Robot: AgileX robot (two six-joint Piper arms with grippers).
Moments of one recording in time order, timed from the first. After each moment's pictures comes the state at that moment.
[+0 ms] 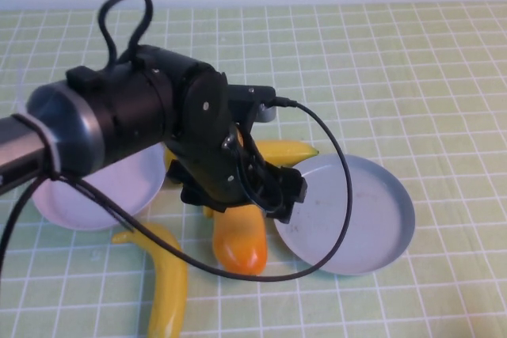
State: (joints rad) right arm 0.10 -0.01 0.02 0.10 0.35 -0.10; left arm -0.70 1.72 -1.31 -0.12 0.89 -0.27
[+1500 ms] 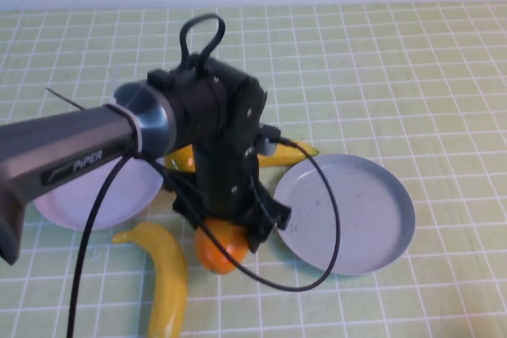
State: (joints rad) right arm 0.10 -0.01 0.02 0.11 0.35 -0.10; left arm -0.70 1.93 -1.45 0.02 1.13 -0.27
